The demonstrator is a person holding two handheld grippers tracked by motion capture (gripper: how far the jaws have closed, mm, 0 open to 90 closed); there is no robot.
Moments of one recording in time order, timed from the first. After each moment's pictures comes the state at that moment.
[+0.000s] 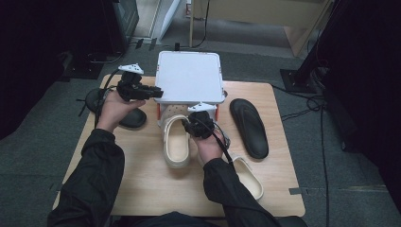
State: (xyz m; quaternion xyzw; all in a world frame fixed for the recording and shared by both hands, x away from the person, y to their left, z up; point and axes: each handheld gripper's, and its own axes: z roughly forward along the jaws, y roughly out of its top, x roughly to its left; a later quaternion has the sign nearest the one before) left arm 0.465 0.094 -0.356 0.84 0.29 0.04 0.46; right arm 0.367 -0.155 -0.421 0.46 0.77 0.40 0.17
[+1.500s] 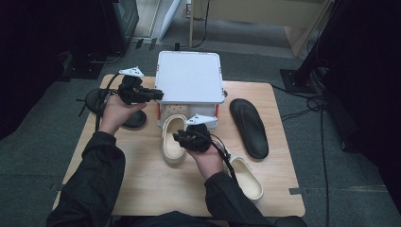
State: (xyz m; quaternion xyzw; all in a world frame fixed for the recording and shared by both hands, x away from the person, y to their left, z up) left arm 0.458 0.093 -0.363 0.83 0.29 0.05 0.47; right arm 0.323 -0.149 -0.422 0.41 0.79 0.45 0.09
